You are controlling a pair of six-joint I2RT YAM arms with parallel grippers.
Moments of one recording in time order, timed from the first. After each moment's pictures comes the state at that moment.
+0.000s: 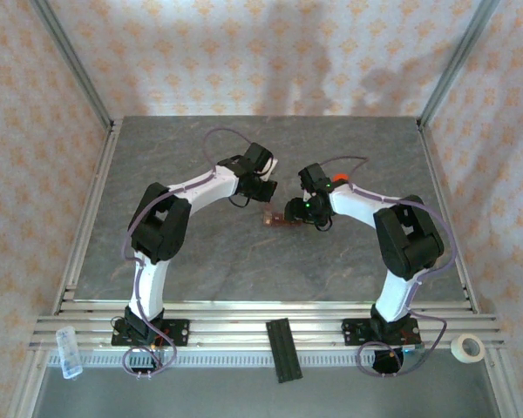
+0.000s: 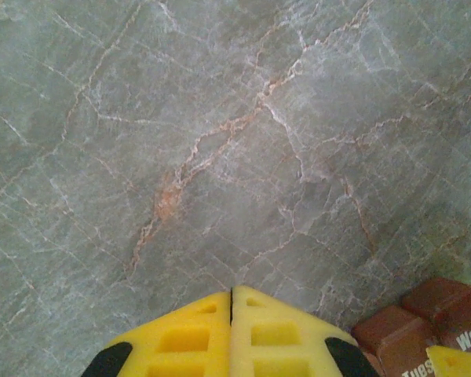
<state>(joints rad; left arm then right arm) -0.53 2.07 1.56 -0.56 0.12 -0.23 0.47 1.79 1.10 -0.52 -0.17 0.53</state>
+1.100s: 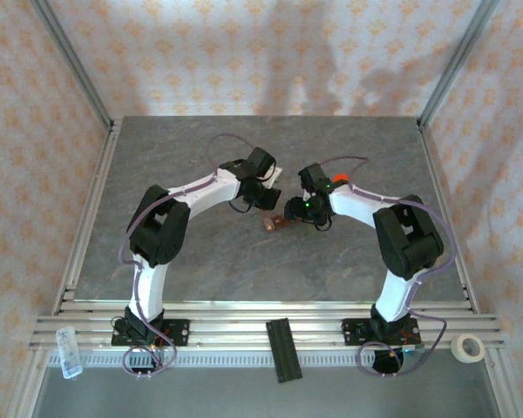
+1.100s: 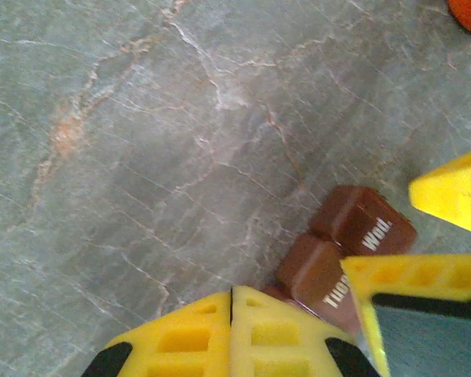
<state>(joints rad) -0.57 2.03 1.53 -0.61 0.23 -0.23 0.47 1.80 1.10 -0.49 -0.17 0.55</state>
